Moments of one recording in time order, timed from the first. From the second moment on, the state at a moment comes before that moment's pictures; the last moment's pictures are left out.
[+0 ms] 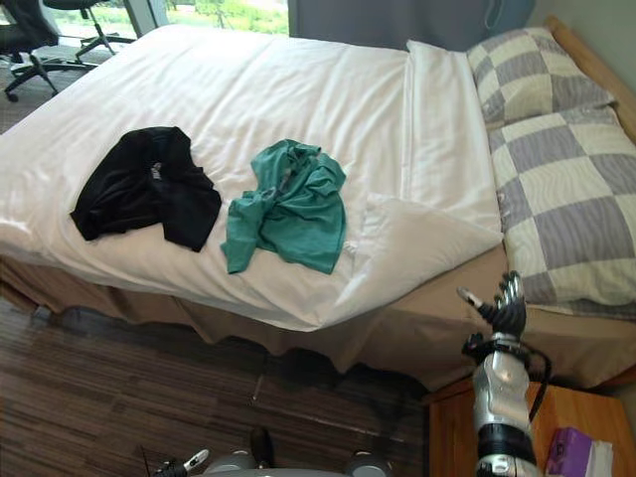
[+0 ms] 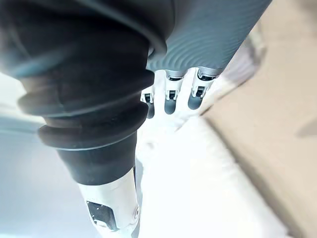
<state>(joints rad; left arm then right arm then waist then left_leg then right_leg) 0.23 0.13 0.15 0.94 -0.20 0.03 0.11 -0.23 -0.39 -0.28 0.53 0.21 -0.20 -0.12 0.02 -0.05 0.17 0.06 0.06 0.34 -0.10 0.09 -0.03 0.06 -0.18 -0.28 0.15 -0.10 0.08</state>
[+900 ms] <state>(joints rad) 0.09 0.18 0.02 0.82 -0.39 0.06 0.04 -1.02 -0.89 0.22 0.85 -0.48 0.12 0.08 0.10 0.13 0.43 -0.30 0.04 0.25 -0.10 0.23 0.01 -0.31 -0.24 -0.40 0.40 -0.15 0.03</state>
